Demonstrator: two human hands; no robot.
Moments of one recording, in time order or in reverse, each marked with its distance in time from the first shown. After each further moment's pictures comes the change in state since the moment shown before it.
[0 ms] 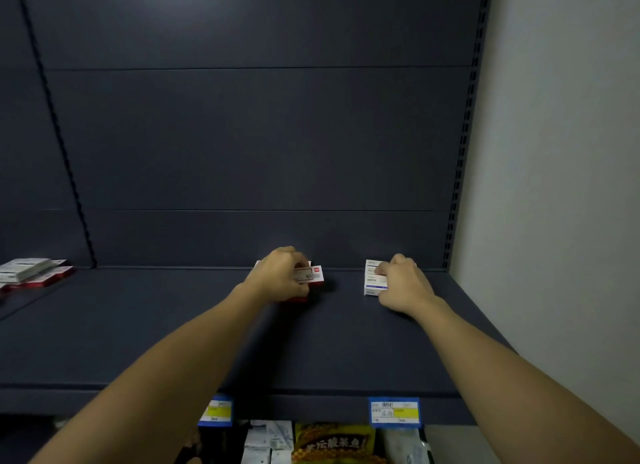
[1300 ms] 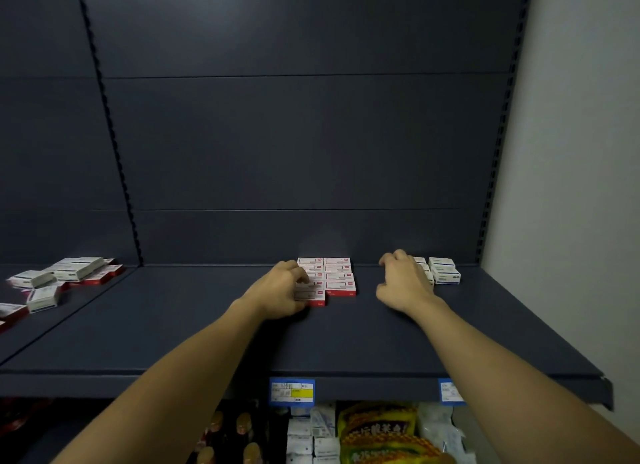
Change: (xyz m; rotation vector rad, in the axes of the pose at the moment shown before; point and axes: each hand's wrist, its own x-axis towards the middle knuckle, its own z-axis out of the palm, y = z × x) left_hand -0.066 -0.082 -0.026 0.033 -0.060 0.106; right_hand -0.027 -0.116 -0.003 0.035 0.075 0.055
